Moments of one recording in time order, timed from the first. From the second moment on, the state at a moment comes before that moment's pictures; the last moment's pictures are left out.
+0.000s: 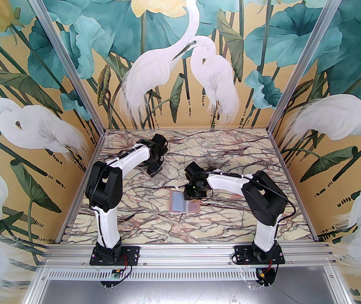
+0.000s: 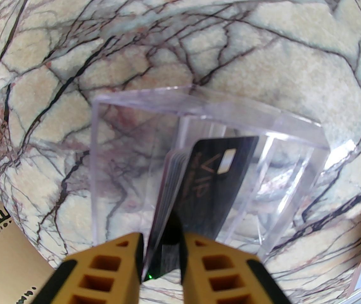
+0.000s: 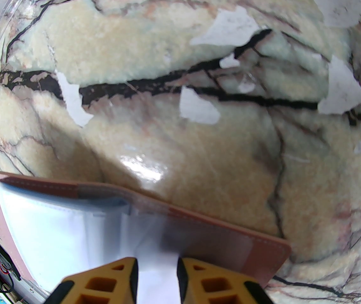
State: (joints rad) left arm -0.40 1.98 1.57 -0.95 -0.30 0.22; right arm 0.74 1.87 1.14 -0.57 -0.29 0.57
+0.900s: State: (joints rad) left arm -0.40 1.94 1.57 -0.96 -0.33 0.22; right arm 0.74 1.87 1.14 -0.57 -0.29 0.57
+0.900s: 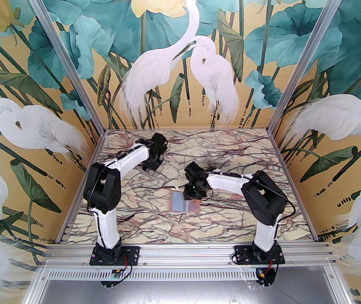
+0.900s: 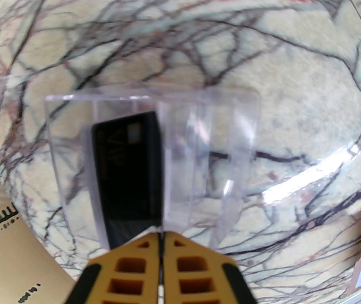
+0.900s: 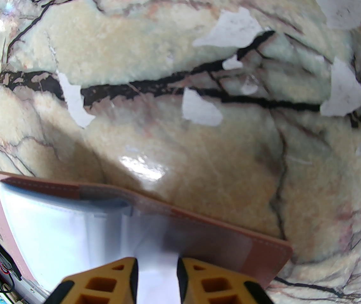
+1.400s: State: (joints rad) left arm -0.40 1.84 1.57 -1.00 -0.28 0.17; right arm 0.74 1.87 1.14 -0.57 -0.29 0.57
